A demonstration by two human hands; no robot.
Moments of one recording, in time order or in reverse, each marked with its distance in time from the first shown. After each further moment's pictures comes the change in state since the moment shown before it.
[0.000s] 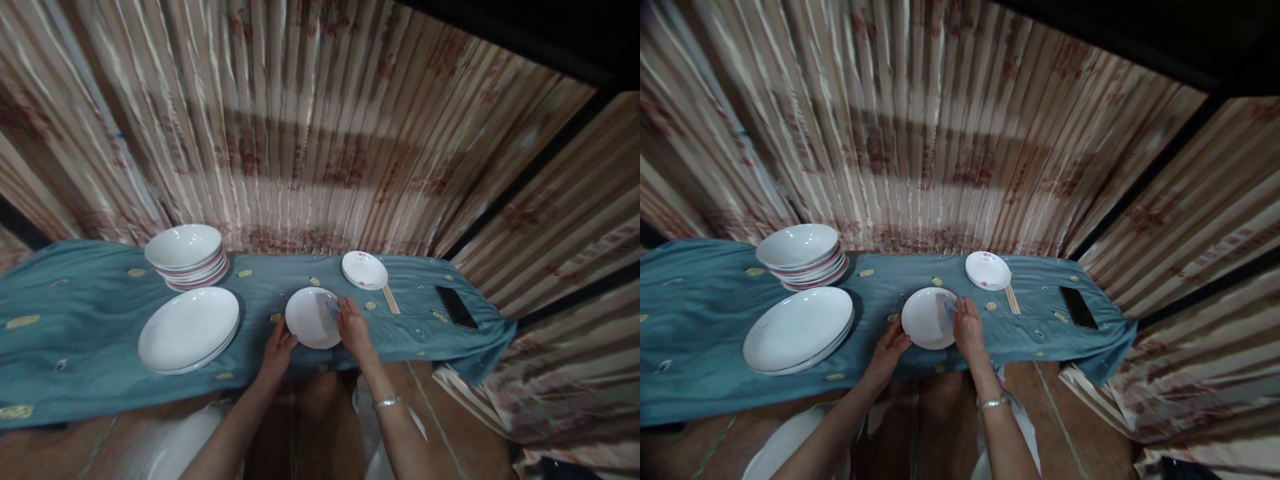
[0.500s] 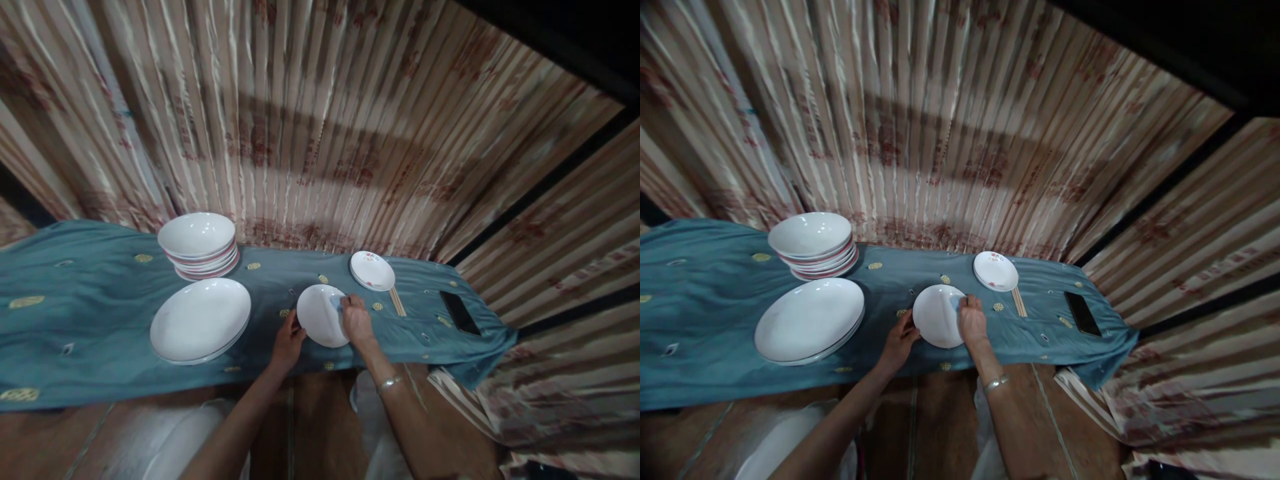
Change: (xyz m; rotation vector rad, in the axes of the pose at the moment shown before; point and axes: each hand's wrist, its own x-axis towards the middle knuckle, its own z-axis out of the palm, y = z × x) left_hand 0.020 -0.008 -0.004 0.304 -0.120 0.113; right_hand 0.025 -0.022 -0.006 -0.284 -0.190 -0.056
